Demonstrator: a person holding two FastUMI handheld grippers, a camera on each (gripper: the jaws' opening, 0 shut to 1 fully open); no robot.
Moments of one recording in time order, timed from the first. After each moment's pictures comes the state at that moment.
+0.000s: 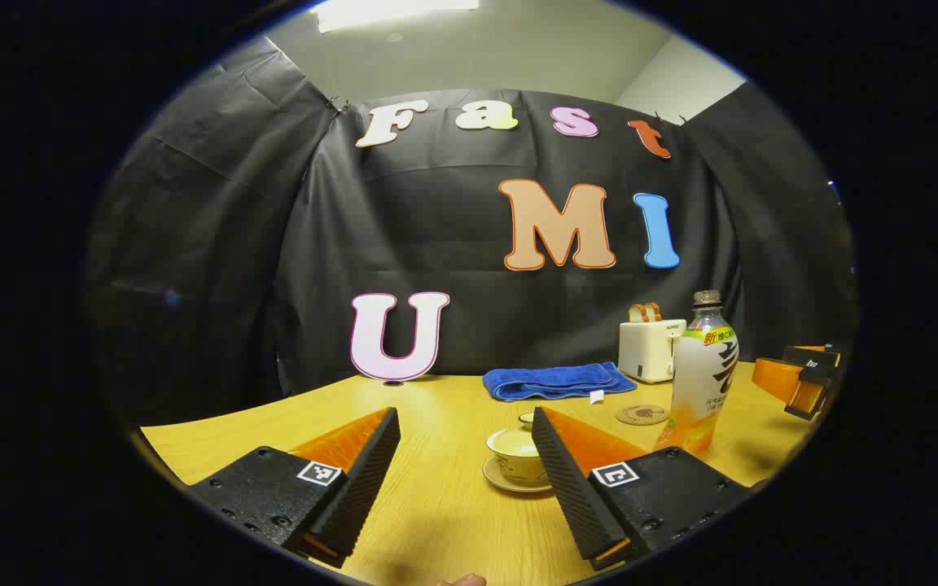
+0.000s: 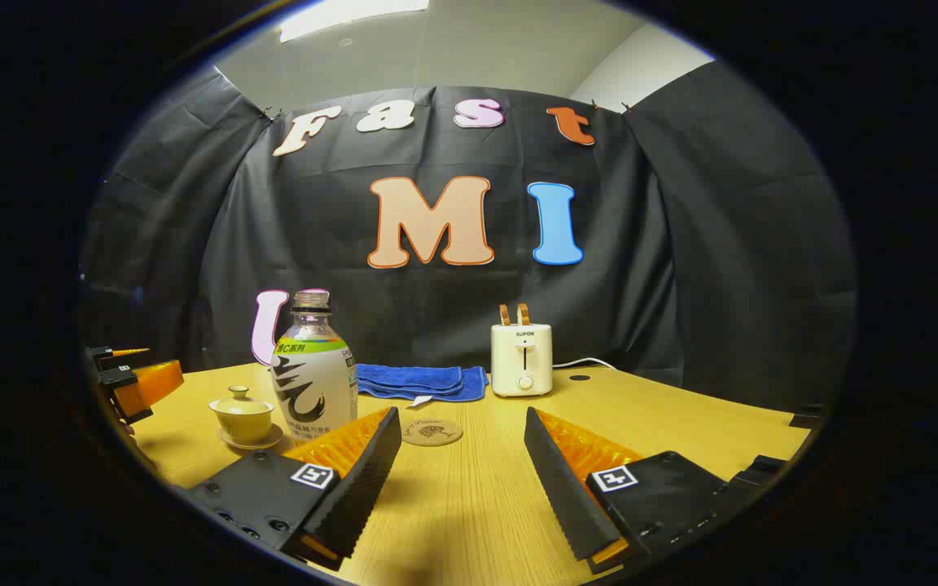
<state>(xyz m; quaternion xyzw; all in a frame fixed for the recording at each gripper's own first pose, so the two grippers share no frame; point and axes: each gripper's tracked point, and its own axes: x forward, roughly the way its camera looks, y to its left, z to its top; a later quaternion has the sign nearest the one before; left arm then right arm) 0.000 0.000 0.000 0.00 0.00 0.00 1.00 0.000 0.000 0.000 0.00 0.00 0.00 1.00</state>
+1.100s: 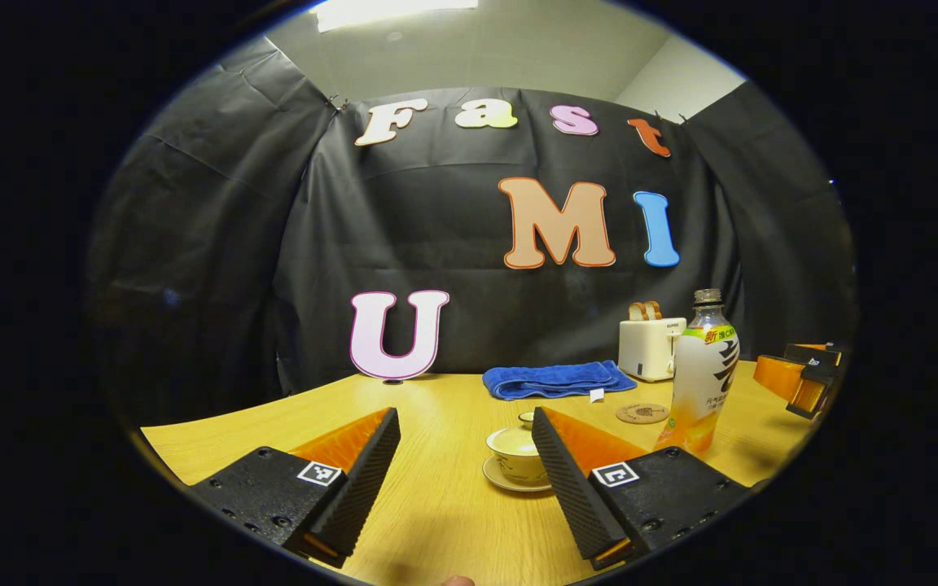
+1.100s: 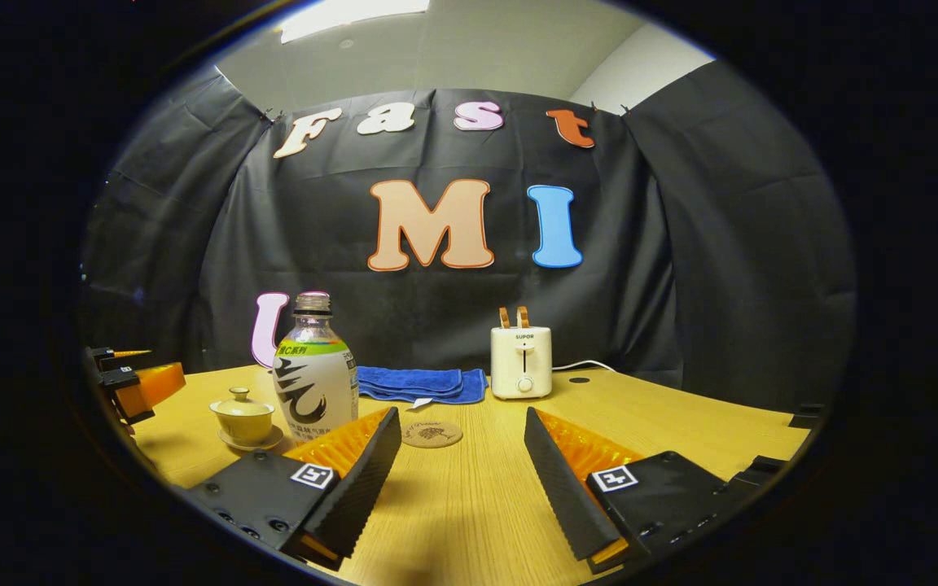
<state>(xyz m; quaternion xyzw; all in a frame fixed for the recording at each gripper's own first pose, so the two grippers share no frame) 0.001 0.000 -0.002 0.00 0.00 0.00 1.00 -0.001 0.000 0.001 0.00 0.00 0.00 1.00</state>
